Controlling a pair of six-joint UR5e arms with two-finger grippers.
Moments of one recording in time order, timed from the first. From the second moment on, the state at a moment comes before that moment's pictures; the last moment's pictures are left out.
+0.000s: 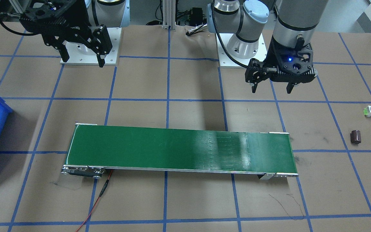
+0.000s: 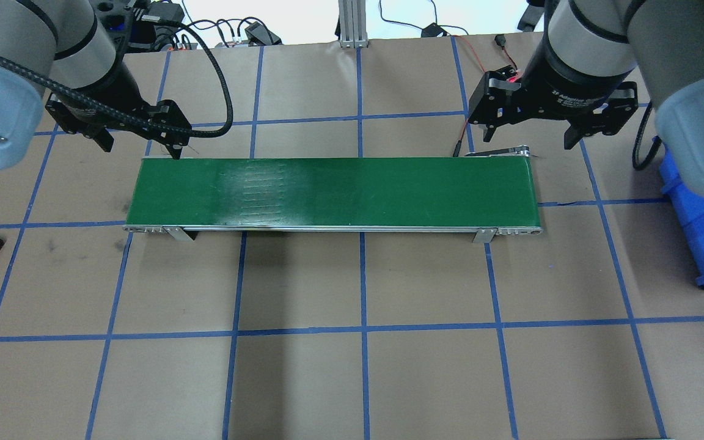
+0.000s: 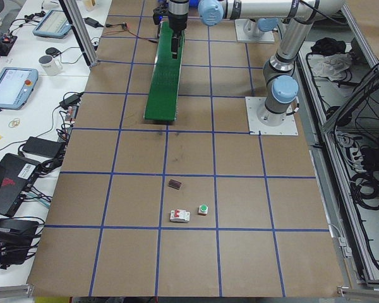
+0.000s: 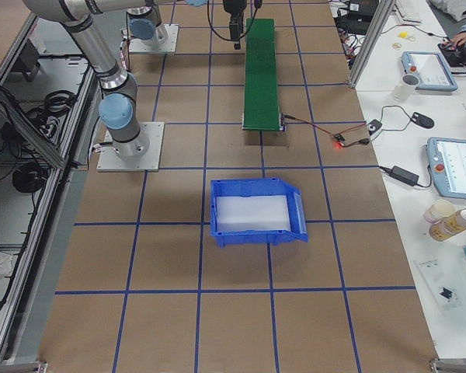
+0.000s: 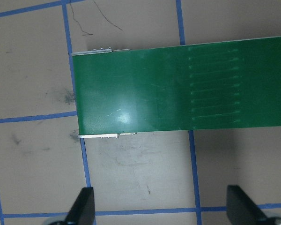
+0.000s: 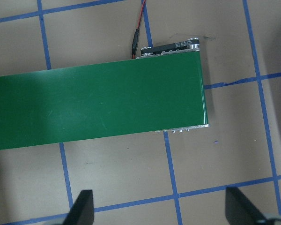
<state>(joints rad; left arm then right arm) -1.56 -1.55 -1.63 -1.46 1.70 0.12 1.67 -1.70 1.63 -1.65 -1.61 0.27</state>
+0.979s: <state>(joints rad) -1.19 -1.63 -1.64 -1.38 1.64 0.52 1.65 -1.70 1.63 -1.66 -1.61 0.27</state>
